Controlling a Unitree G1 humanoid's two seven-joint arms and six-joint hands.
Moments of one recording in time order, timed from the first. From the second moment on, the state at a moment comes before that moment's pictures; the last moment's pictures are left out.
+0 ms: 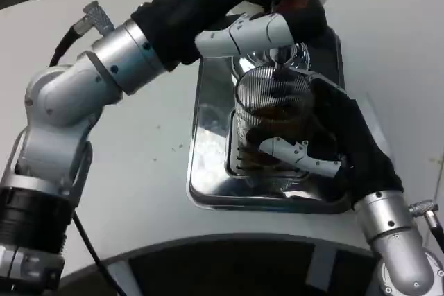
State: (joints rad) left arm -0.98 0.40 -0.05 0.37 -0.03 -0.55 -0.65; right arm -0.40 -0.14 0.07 0.17 -0.22 -0.25 -0.07
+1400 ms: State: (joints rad) left arm -0.42 0.43 0.14 -0.26 -0.06 -0.29 -0.43; right arm -0.35 -0.12 0.04 0.13 -0.23 -0.25 -0.09
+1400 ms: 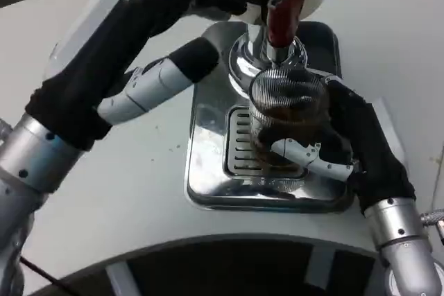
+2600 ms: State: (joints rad) left arm 0.03 0.38 0.18 -0.41 0.05 -0.29 -0.31; right arm -0.28 -0.14 -0.01 0.05 -0.23 -0.25 -0.10
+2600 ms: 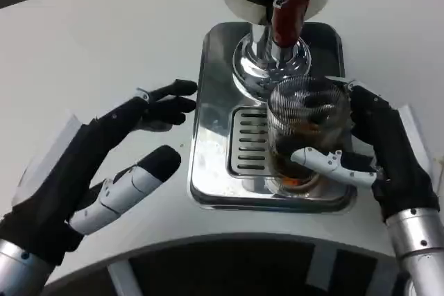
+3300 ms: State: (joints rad) left arm 0.03 0.39 0.19 -0.33 0.12 -0.33 -0.28; right arm -0.11 -0.18 -0.06 -0.12 -0.21 -0.25 -0.06
